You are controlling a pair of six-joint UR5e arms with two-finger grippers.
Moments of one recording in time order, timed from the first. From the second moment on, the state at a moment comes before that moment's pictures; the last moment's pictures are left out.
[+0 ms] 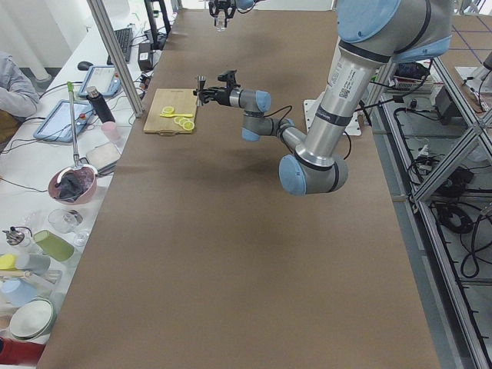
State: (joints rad) left arm -0.51 -2.14 -1.42 -2.92 -0.89 -0.32; right arm 1.18 -1.22 1.74 -0.84 2.60 -0.15
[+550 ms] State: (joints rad) left arm -0.51 -2.25 -1.41 -2.86 -1.01 -0.29; right arm 1.18 -1.20 1.79 -0.99 2.56 -0.24
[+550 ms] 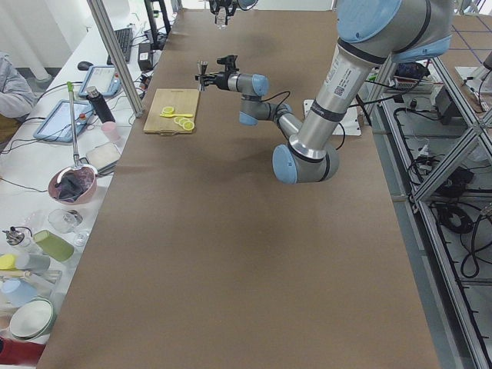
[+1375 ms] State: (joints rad) left arm -0.46 -2.38 -1.37 -2.76 -1.10 -0.29; right arm 1.17 -1.05 1.82 -1.51 2.45 -0.69
